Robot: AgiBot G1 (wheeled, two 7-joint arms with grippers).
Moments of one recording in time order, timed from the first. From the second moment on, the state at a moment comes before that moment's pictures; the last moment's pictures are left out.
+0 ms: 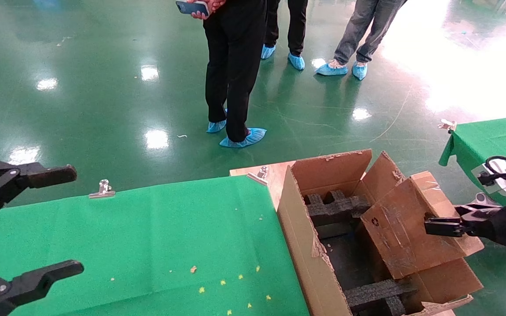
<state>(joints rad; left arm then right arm) -1.09 0.58 0.35 -1.25 0.67 1.46 -0.14 2.05 0.00 -1.89 1.29 -1.15 -0.73 0.93</state>
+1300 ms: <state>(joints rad) -1.09 0.58 0.35 -1.25 0.67 1.46 -0.14 1.91 -0.24 -2.03 1.24 -1.43 -0.48 1.47</state>
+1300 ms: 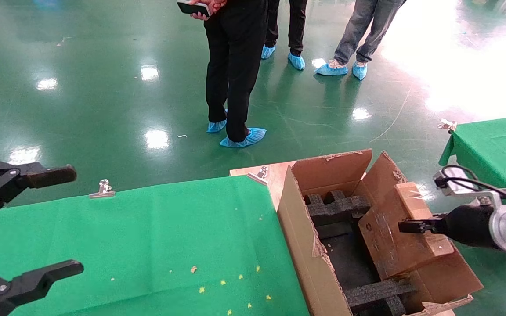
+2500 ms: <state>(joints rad) -1.09 0.58 0.35 -1.25 0.67 1.46 -0.14 1.67 -0.49 -2.03 0.98 -1.27 -0.40 1.35</state>
